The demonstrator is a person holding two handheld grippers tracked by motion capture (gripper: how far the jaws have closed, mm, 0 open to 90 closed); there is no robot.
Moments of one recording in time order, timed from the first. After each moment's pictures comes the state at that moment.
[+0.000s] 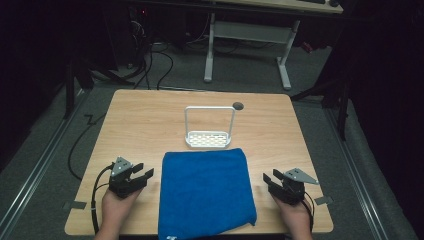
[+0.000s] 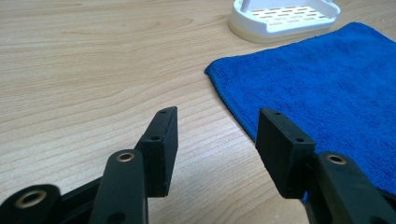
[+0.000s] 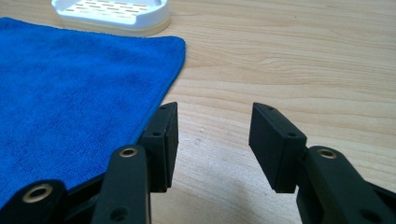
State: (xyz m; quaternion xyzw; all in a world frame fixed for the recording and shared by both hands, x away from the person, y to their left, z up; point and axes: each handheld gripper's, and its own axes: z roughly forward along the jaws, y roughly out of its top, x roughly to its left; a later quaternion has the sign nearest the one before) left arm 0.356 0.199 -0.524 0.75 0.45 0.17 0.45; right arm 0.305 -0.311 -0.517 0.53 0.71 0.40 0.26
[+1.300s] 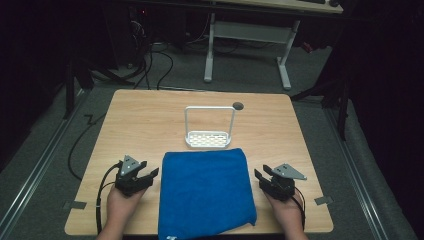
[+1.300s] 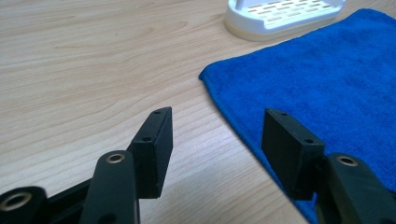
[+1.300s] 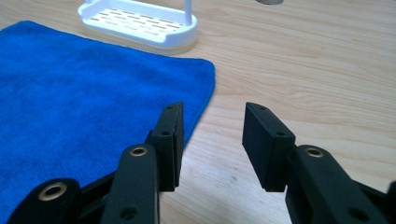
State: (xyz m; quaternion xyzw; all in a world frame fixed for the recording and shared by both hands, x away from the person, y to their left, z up) left arm 0.361 0.177 -0.521 0.77 0.43 0.20 0.43; right arm 0.315 -0.279 -0.504 0.49 0.73 0.40 0.27
